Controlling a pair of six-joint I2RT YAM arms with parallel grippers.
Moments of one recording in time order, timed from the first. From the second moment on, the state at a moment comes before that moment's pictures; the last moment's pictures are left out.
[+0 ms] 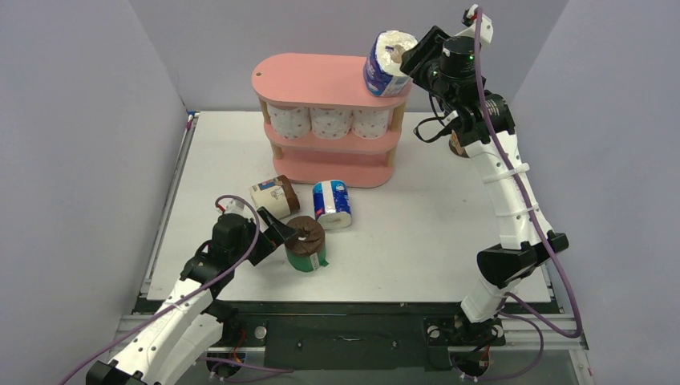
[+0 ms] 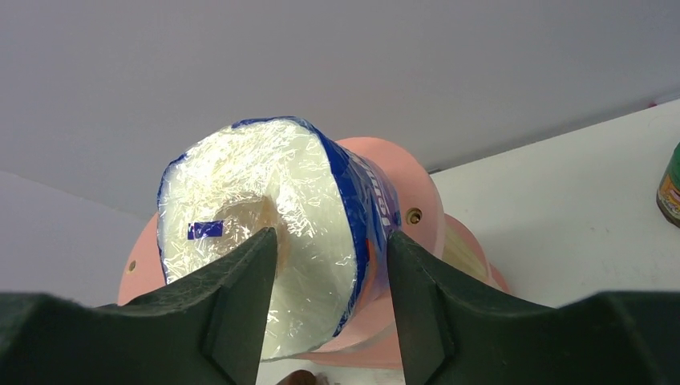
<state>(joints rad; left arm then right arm) -0.38 0.69 0.42 -0.36 0.11 -1.00 0.40 1.70 2.19 -0.64 0.30 0.62</state>
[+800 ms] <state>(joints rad) -0.38 0.69 0.40 -0.33 0.13 -1.00 0.39 1.70 2.19 -0.64 0.27 0.62</state>
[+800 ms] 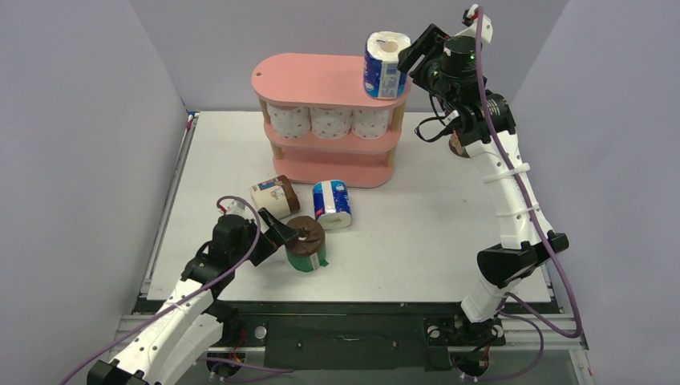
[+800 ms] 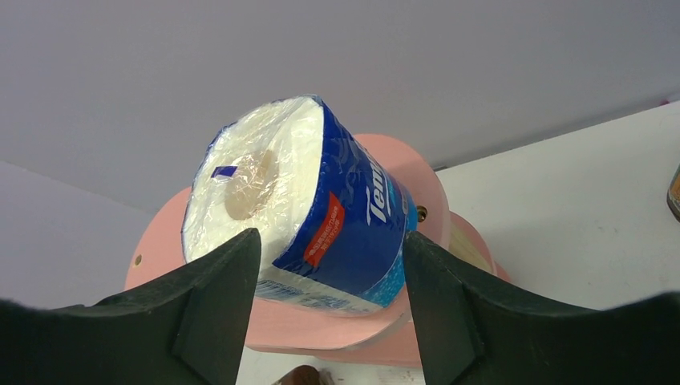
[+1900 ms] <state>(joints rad) -0.36 0.69 0.40 -0.32 0.14 -1.00 0.39 1.72 2.12 -0.49 0.12 0.66</state>
